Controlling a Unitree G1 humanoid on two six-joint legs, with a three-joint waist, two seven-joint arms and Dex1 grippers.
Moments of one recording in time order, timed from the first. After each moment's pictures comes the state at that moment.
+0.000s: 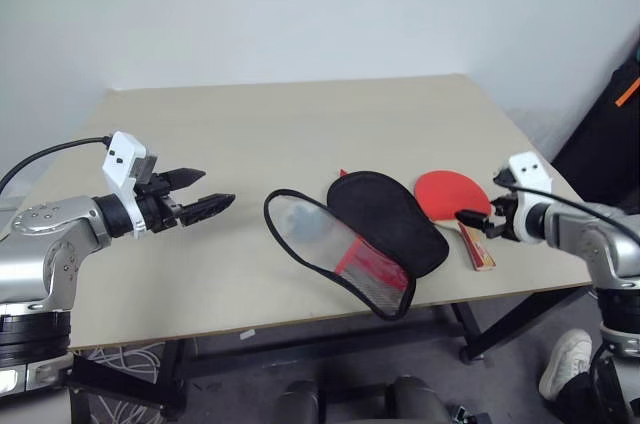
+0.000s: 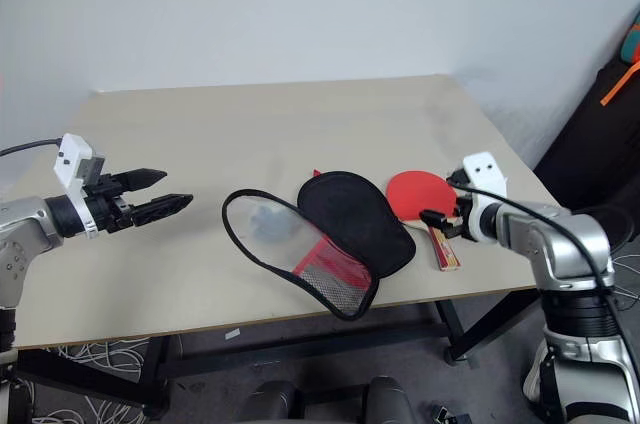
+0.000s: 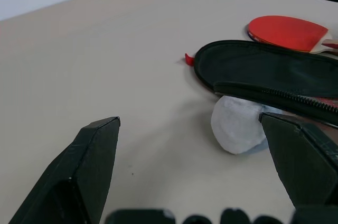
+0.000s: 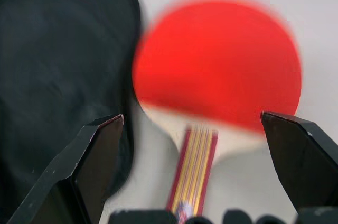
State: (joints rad) left arm -0.31 0.87 0.28 0.00 -0.52 0.65 -0.97; right arm -0.45 -0.65 -0.05 -0.06 0.36 1.18 0.45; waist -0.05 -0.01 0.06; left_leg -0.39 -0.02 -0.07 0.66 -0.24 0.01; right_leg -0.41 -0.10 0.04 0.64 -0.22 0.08
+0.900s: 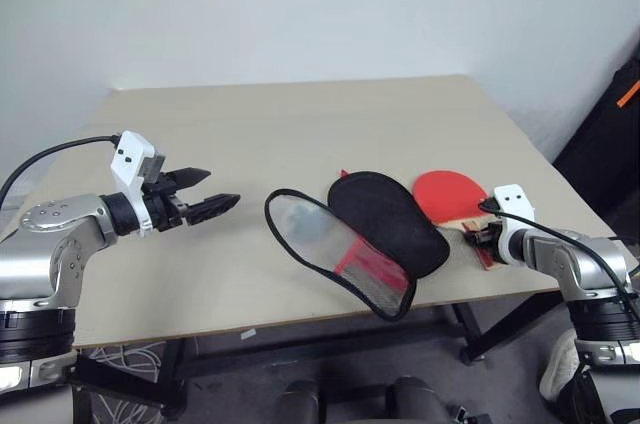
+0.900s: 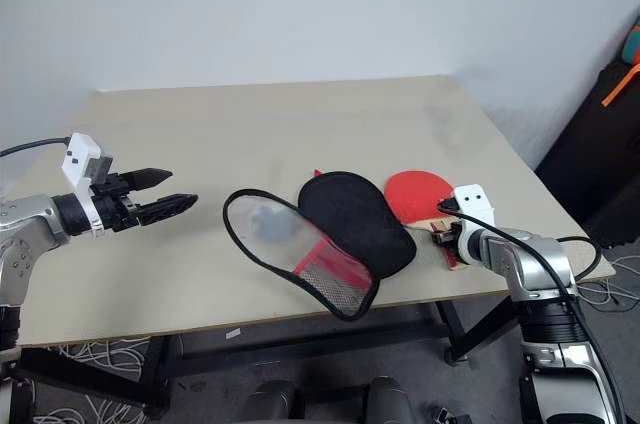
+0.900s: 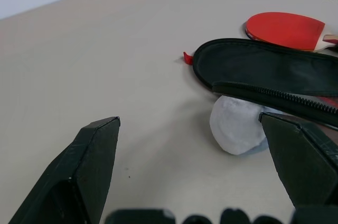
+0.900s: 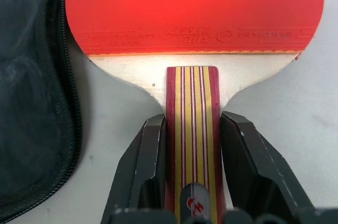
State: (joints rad) left arm -0.32 0.87 0.25 0.00 -0.52 0.66 -0.96; right arm -0.42 -0.57 -0.03 0.03 0.30 1.11 0.39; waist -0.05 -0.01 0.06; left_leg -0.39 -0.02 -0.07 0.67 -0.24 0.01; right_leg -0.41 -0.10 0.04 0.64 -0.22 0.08
